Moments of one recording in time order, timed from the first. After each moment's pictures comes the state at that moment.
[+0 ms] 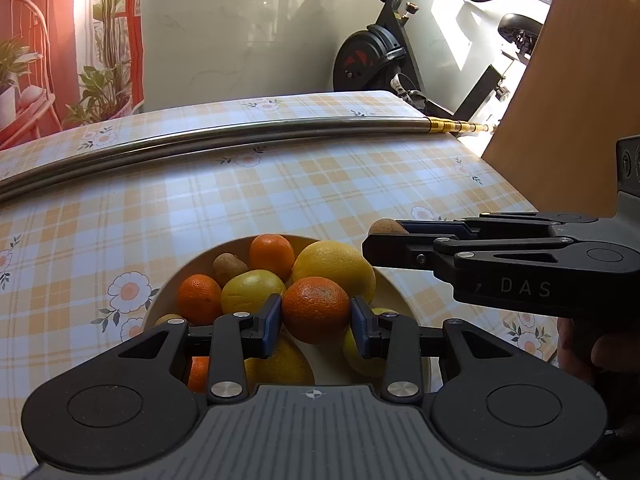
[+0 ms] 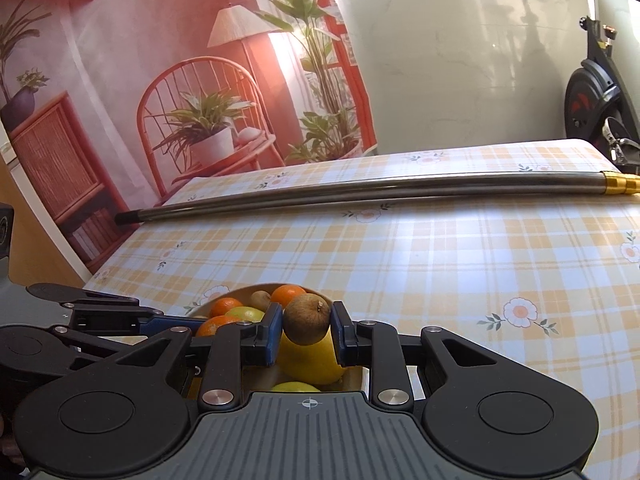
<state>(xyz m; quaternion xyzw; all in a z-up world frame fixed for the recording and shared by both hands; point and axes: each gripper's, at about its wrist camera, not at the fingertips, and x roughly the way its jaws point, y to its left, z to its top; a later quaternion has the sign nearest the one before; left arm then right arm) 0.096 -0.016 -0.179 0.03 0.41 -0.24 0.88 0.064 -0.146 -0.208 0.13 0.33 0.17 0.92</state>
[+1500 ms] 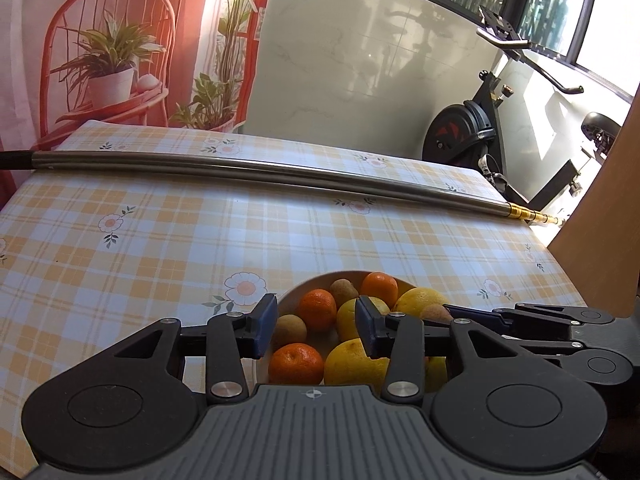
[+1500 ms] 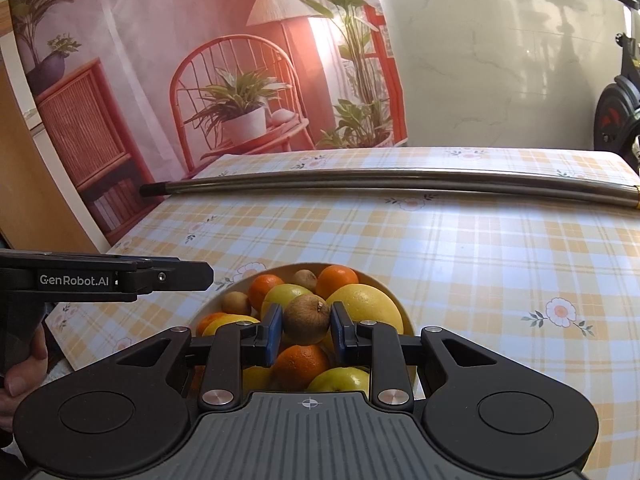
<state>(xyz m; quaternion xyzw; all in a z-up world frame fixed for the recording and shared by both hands) 0.073 0.042 -0.154 -0.07 0.36 -0.10 0.92 0.058 -0.108 -0.210 0.09 0.34 0.21 0.91</state>
